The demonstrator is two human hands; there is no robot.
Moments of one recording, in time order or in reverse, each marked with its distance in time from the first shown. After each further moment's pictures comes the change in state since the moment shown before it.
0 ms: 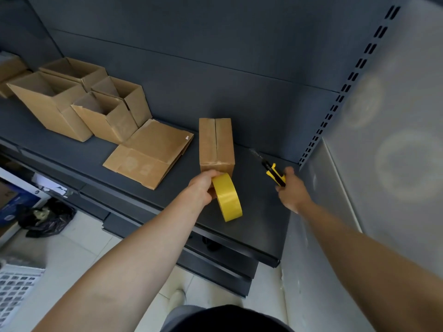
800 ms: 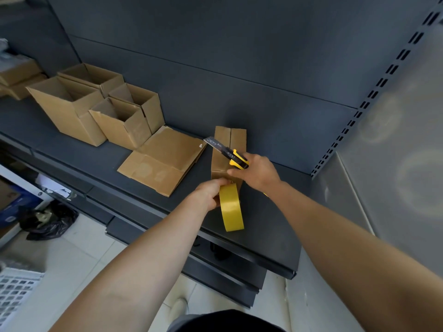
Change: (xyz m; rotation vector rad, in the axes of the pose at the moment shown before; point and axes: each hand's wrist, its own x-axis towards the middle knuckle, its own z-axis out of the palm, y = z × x) left_hand 0.005 0.018 -0.023 0.112 -0.127 -0.010; right_hand 0.011 -0.137 0.017 -0.039 -0.025 -0.321
